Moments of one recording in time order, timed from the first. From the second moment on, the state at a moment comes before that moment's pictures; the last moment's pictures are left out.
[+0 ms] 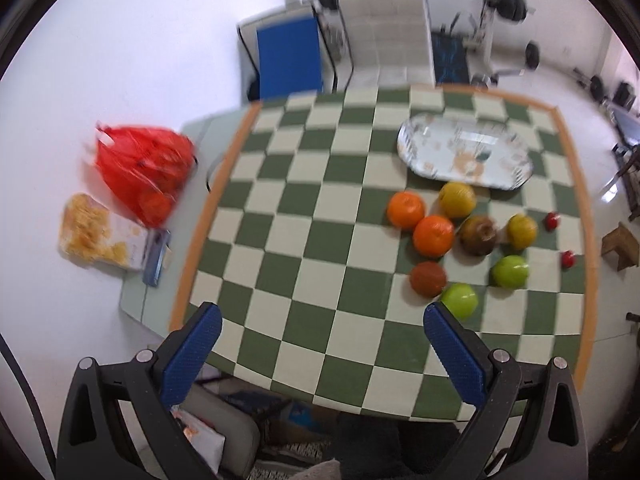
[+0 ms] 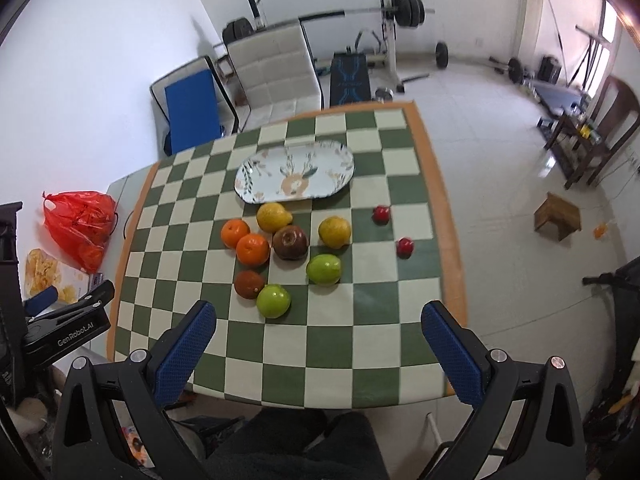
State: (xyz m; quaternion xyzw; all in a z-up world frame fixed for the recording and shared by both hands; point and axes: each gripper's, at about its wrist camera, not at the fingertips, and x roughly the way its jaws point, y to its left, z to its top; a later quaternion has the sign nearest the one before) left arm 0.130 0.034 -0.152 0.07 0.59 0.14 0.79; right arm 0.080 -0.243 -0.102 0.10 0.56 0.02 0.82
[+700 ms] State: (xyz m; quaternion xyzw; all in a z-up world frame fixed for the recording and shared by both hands) left arm 0.302 0.005 -0.371 -0.10 0.79 -0.02 0.60; right arm 0.210 -0.258 -0.376 0.22 0.70 -0.05 0.68
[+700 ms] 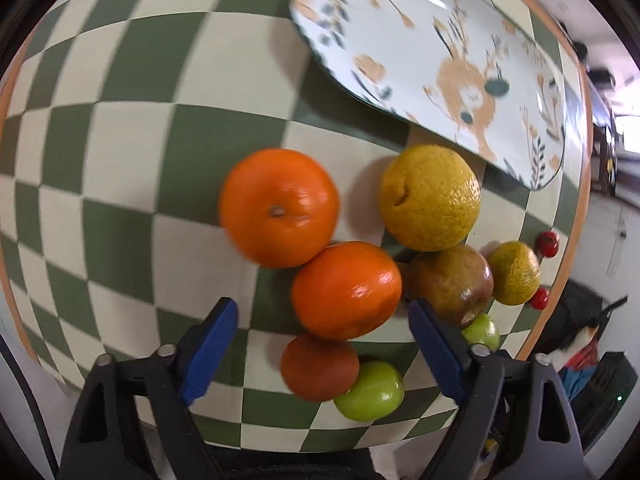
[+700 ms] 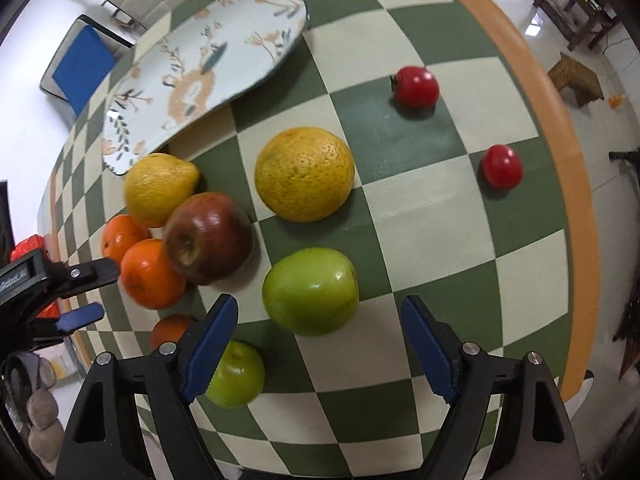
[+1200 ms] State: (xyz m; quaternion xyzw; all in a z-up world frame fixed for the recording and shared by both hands) left arm 0.306 -0.039 -0.402 -0.04 0.78 -0.06 0.62; right arm 0.226 -0.236 -0.430 0.22 0.73 -0.05 0.65
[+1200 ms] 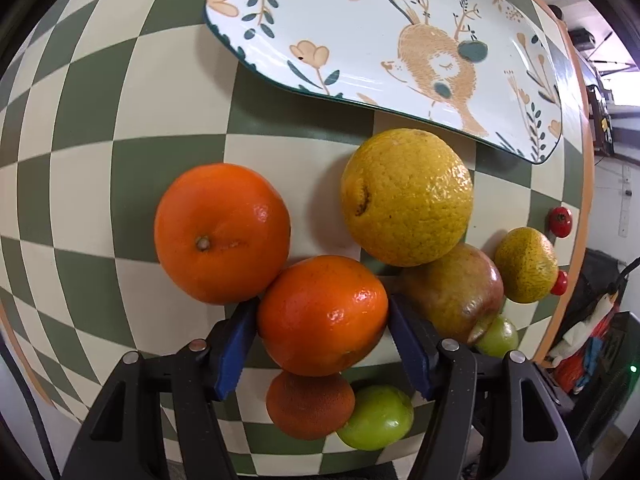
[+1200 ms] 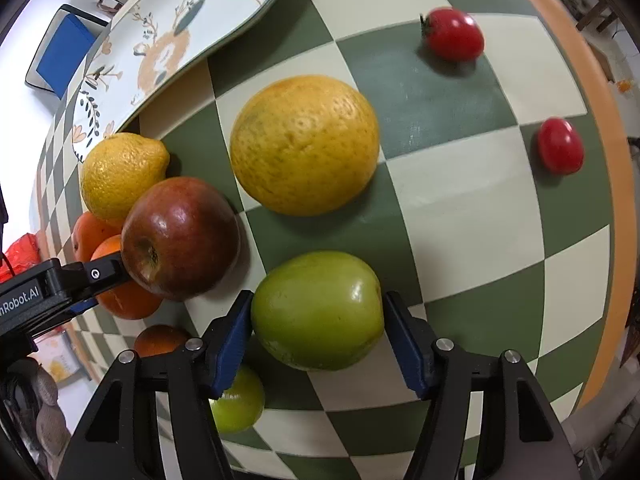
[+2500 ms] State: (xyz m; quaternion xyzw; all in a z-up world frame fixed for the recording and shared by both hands) left arm 0.476 -0.056 -0.363 -0.07 0.75 -0.07 0.65; right arm 0.436 -0.199 -0.373 0.11 0.67 0.06 0.74
